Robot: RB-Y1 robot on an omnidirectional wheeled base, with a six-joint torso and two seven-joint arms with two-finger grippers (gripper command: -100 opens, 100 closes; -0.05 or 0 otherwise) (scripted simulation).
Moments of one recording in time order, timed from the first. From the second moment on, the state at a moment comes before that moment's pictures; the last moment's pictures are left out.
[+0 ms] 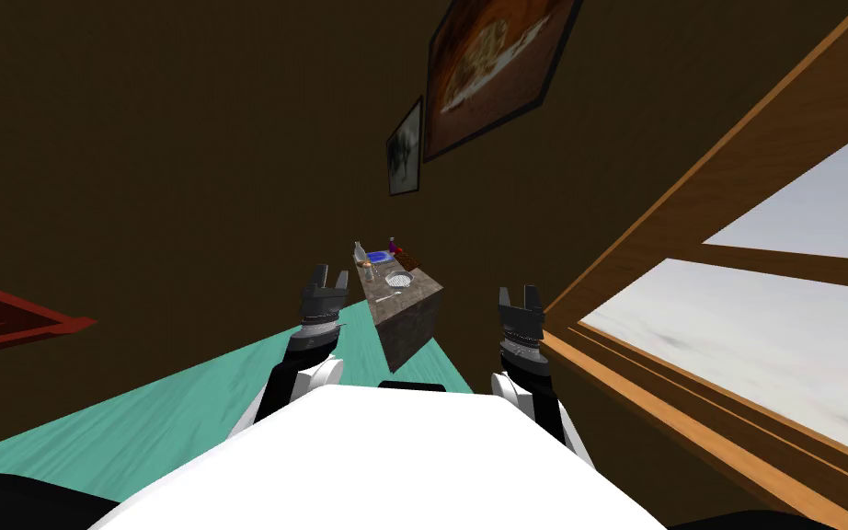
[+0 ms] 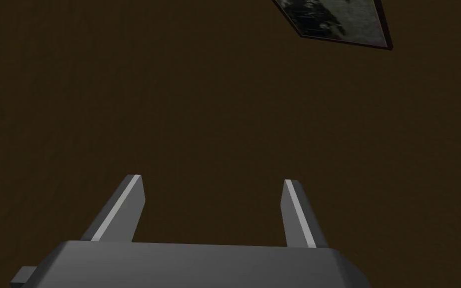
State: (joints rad) left arm 0.52 0.04 -0.04 -2.32 0.06 -0.56 -0.01; right arm 0.55 -0.03 -0.06 -2.30 0.03 -0.62 -0.07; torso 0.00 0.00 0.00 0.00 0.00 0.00
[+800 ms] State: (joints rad) left arm 0.60 0.29 -0.05 -2.21 0.21 -0.41 0.01; right arm 0.55 -0.03 -0.06 -2.30 0.03 -0.62 -0.07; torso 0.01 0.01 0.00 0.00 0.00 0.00
